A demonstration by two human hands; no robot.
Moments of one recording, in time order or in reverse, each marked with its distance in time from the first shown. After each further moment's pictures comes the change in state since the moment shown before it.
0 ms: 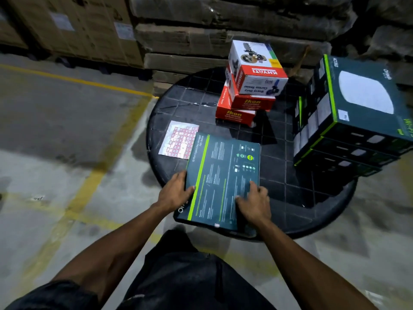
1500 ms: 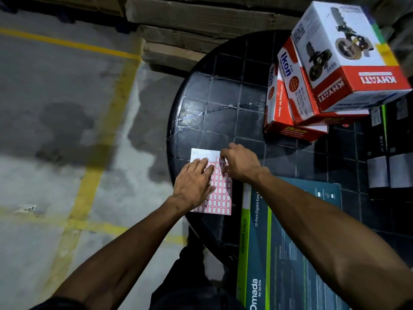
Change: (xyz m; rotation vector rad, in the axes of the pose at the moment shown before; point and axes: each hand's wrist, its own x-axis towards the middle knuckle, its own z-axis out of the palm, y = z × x) left_hand 0.226 -0.103 -0.085 0.500 -0.134 0.398; right_hand 0.244 -0.268 0.080 -0.583 -0.211 -0.515
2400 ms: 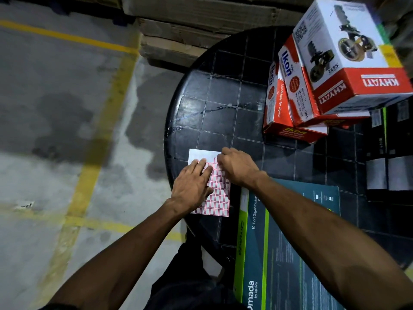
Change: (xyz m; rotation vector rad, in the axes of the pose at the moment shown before) left_hand 0.002 0.004 -0.001 -0.078 -0.081 -0.047; right_hand -0.004 -0.001 -0.002 -0.071 0.028 -0.177
